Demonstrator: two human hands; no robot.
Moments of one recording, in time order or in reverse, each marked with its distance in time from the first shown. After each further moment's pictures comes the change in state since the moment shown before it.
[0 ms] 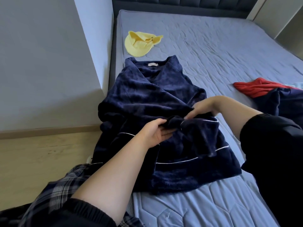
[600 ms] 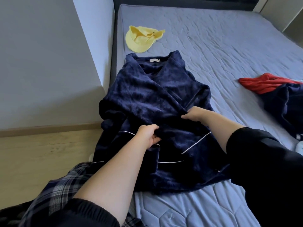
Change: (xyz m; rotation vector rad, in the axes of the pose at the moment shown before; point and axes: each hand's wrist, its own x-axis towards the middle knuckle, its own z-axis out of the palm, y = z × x) left_hand 0.009 -0.008 -0.022 0.011 0.334 -0.016; right_hand 0.064 0.010 0.037 0.008 0.499 -0.073
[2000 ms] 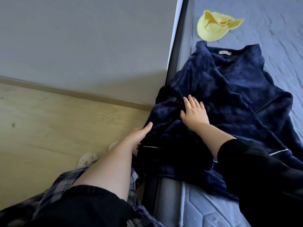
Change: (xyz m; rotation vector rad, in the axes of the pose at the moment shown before) left_hand -0.031 -0.014 -0.223 0.333 0.308 -0.070; right_hand -0.003 -0.125 0.177 -0.556 0.324 -0.642
